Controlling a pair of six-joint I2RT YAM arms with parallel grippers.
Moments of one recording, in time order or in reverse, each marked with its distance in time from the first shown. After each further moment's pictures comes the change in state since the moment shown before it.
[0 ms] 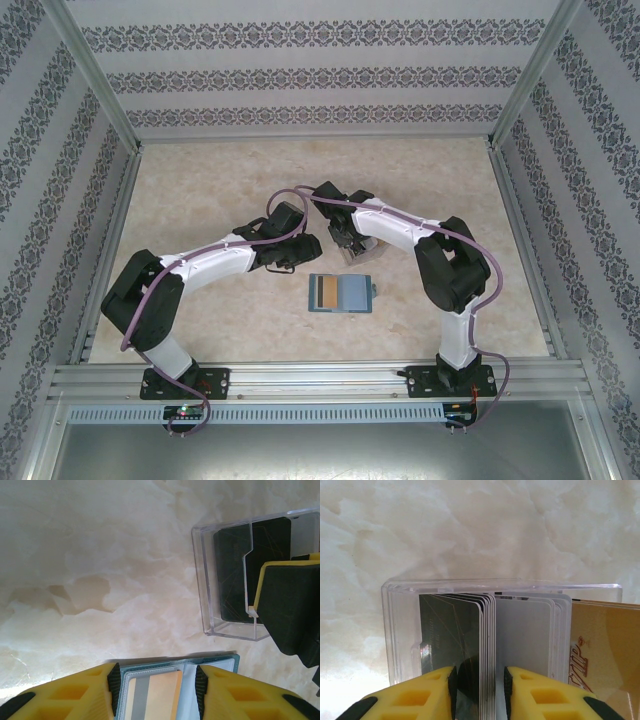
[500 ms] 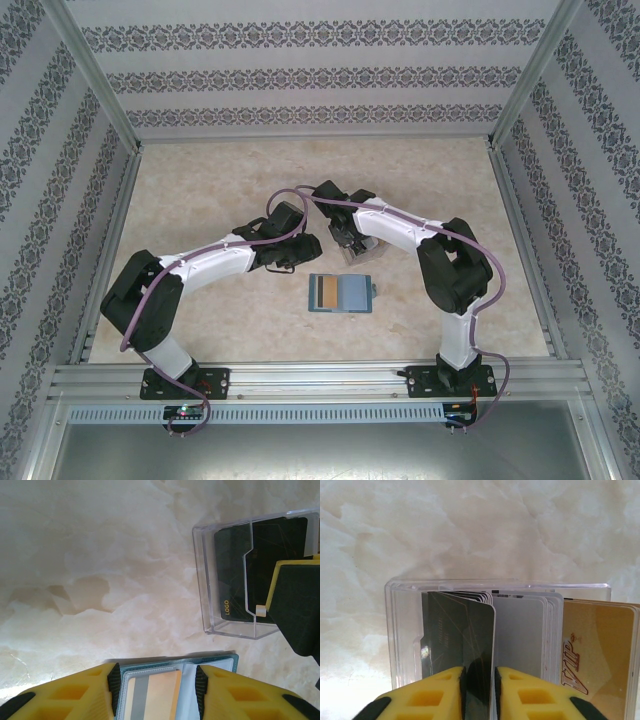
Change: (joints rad) left arm 0.000 -0.005 -0.002 0.000 0.000 0.000; right arm 0.000 -0.016 0.000 -0.005 0.005 -0.005
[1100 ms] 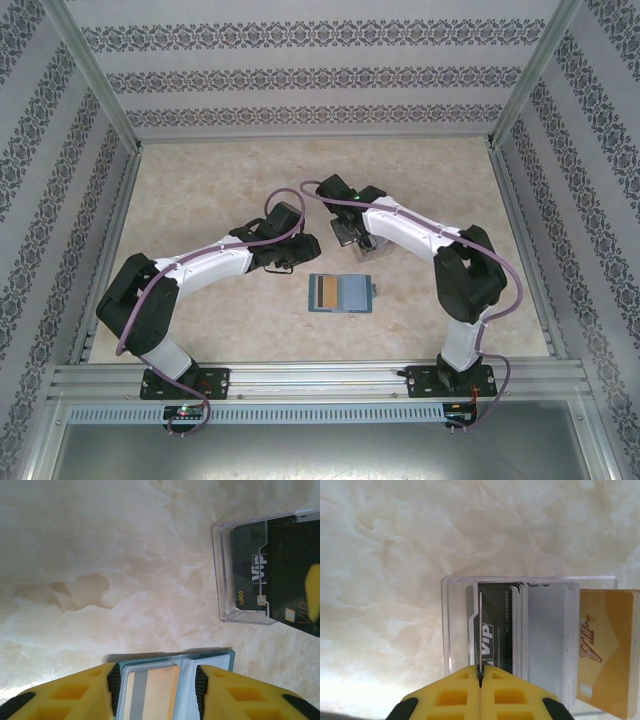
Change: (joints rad) left arm 0.000 -0.029 -0.014 0.000 0.000 0.000; right arm 0.000 -0.112 -0.014 -0.024 -0.062 0.022
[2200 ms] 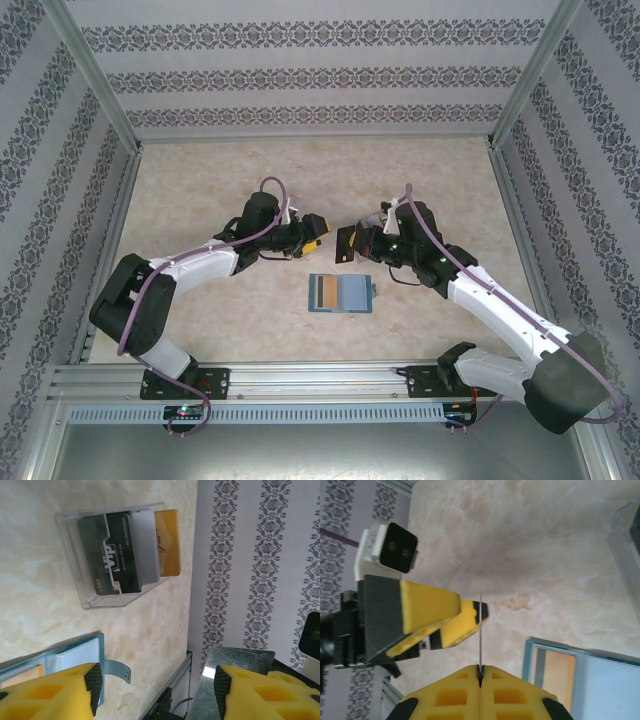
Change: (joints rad) left arm 0.125 -0.016 -0.136 0.546 0.492 -0.198; right arm -0.152 -0.727 -0.657 0.603 -0.720 0.592
